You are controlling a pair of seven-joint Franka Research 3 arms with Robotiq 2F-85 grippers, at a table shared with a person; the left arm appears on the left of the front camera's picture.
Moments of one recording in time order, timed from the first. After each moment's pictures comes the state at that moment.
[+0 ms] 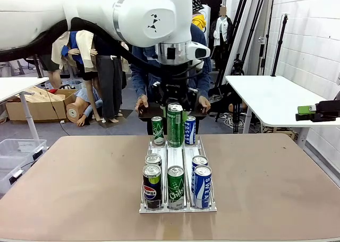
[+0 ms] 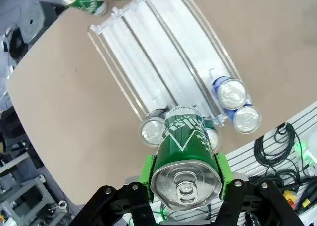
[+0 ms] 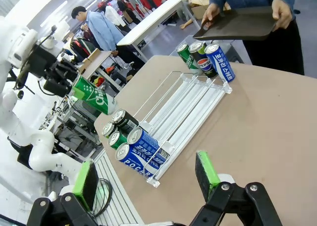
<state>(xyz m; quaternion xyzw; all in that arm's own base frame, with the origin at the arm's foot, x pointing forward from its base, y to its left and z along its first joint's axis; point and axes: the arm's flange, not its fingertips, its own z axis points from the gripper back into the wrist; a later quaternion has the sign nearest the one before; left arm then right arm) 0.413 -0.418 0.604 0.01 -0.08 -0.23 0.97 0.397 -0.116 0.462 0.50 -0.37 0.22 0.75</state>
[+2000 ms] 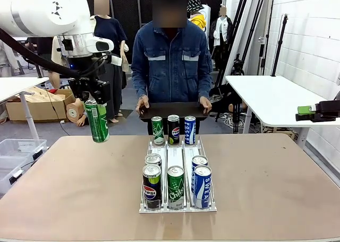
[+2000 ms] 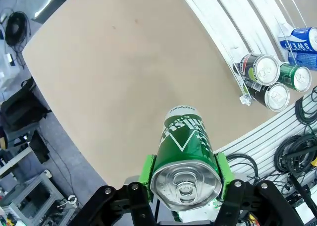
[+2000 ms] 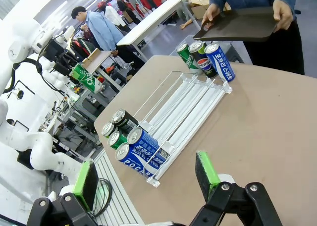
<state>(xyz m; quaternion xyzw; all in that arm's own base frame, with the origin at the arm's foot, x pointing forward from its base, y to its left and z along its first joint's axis) 0.446 -0.184 0.612 -0.01 -0.04 -0.25 0.97 0.397 -0.116 0.461 0.50 -0.37 0.22 0.75</state>
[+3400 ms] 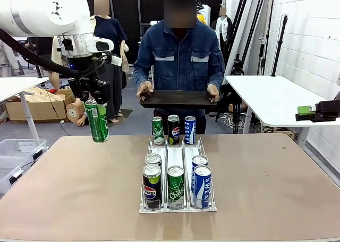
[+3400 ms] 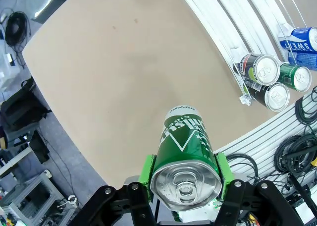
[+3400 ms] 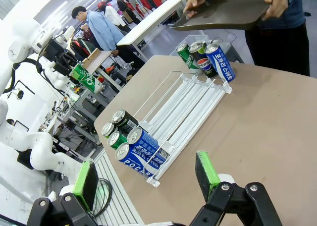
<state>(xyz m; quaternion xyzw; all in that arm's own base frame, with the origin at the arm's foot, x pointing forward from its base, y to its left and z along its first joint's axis) 0.446 -0.184 0.612 -0.01 -0.04 -0.25 0.97 0.397 -0.116 0.461 0.50 -0.37 0.22 0.75</state>
